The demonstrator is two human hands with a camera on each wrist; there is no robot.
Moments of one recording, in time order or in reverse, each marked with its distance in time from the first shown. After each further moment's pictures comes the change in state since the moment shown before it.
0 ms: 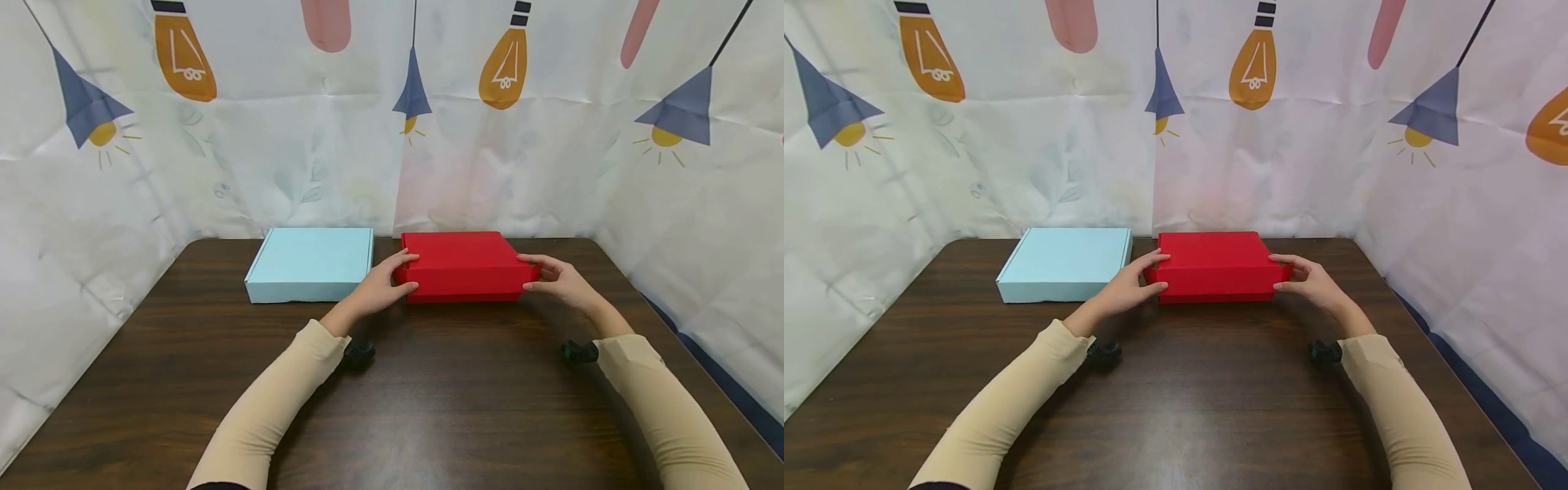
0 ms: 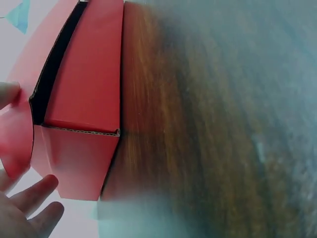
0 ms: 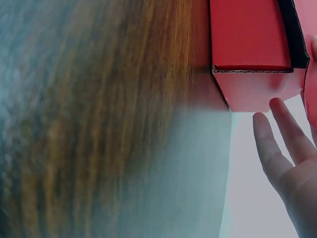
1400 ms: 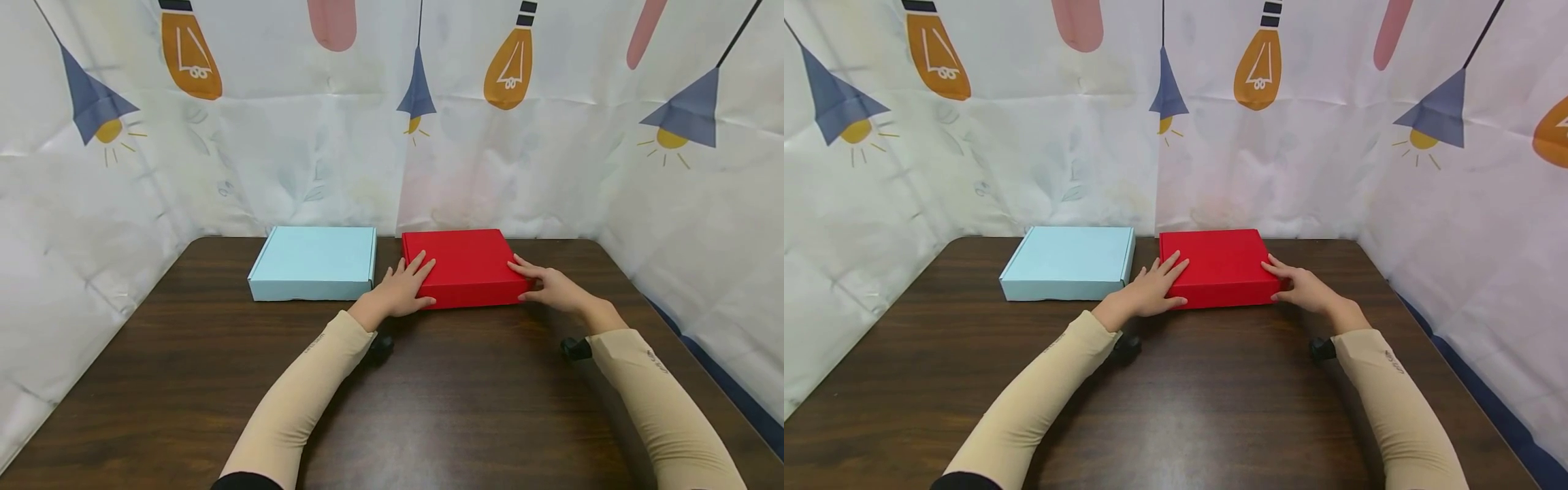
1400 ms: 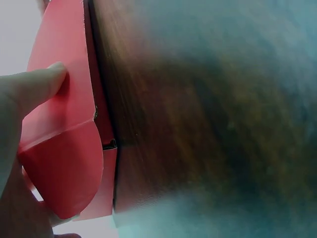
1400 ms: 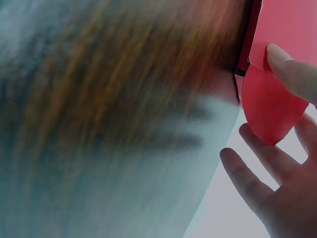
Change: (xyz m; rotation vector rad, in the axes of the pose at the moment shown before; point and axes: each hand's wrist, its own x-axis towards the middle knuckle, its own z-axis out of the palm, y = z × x) left_hand 0.024 0.015 0.025 0.566 -0.255 -0.105; right_hand 0.018 -0.003 0.008 -0.548 -0.181 -0.069
